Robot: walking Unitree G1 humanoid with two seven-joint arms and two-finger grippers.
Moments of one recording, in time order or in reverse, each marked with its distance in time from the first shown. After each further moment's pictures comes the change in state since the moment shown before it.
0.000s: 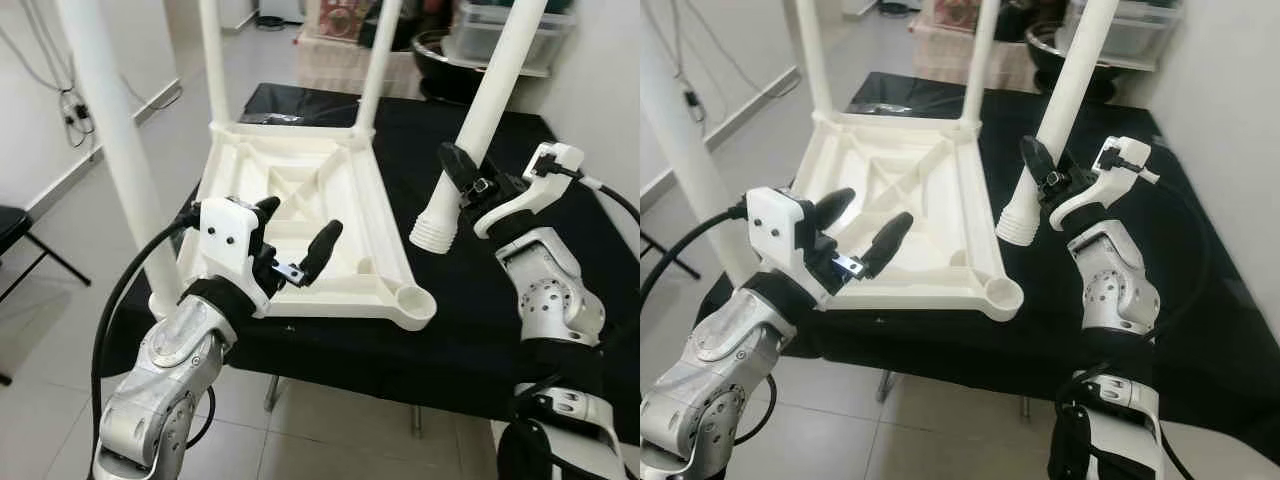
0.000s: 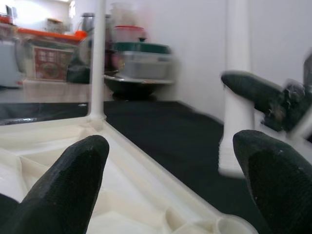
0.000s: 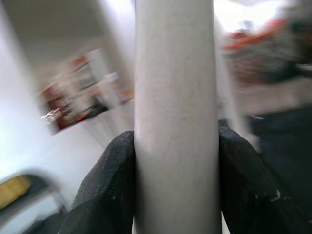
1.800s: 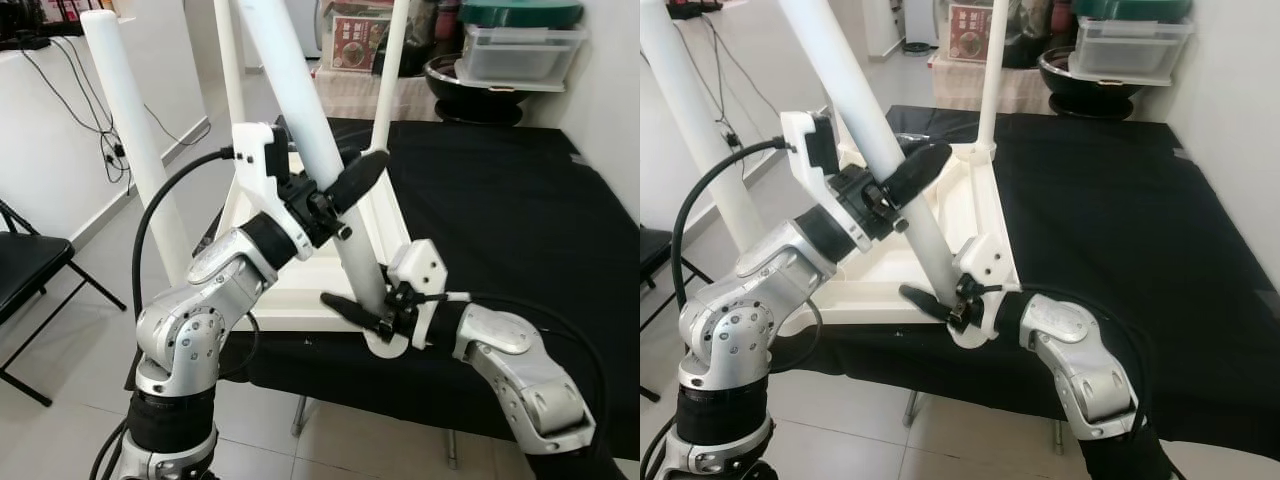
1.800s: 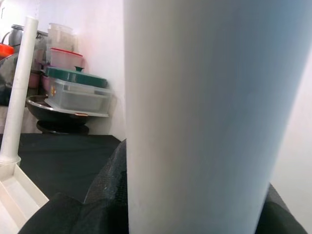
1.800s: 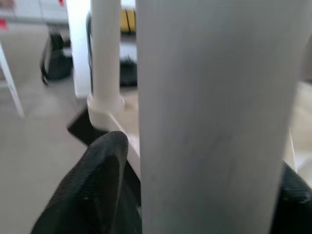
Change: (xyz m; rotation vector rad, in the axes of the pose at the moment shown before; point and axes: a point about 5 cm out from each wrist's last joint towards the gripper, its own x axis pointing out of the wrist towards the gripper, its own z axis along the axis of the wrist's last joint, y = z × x) left arm 0.039 -0.011 0.031 -0.283 -0.081 -0.252; right arm -0.019 0.104 -0.083 -0.397 0.565 0.517
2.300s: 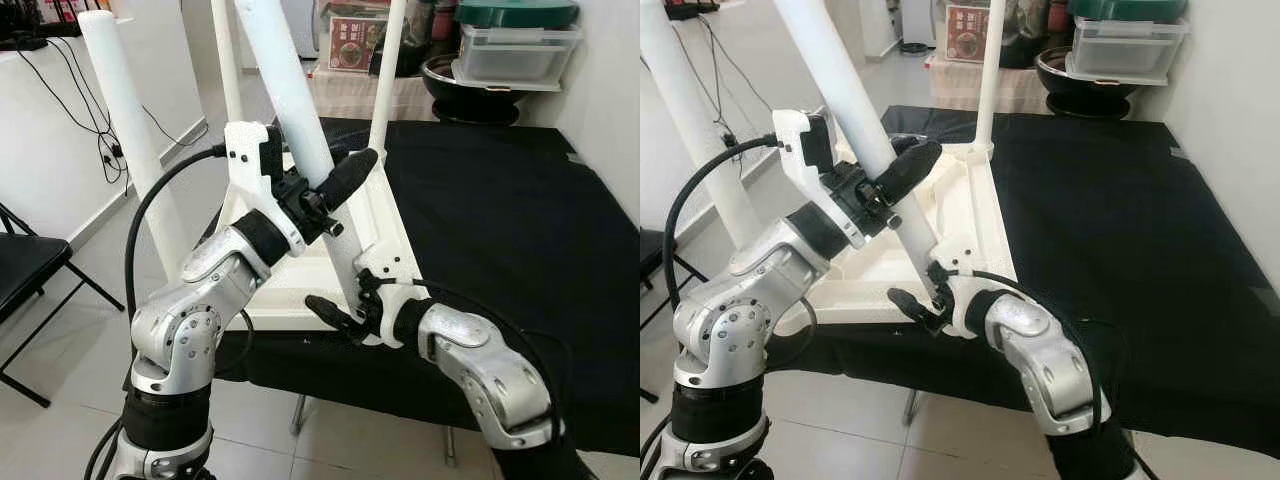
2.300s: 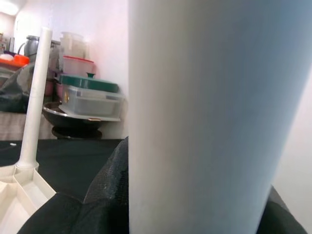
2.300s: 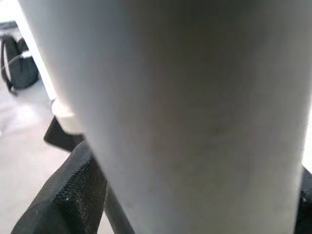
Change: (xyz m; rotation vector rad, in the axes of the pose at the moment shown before) left arm -0.001 0.004 0.003 0.056 -0.019 0.029; right arm 0.026 0.010 0.004 0.214 0.073 -0.150
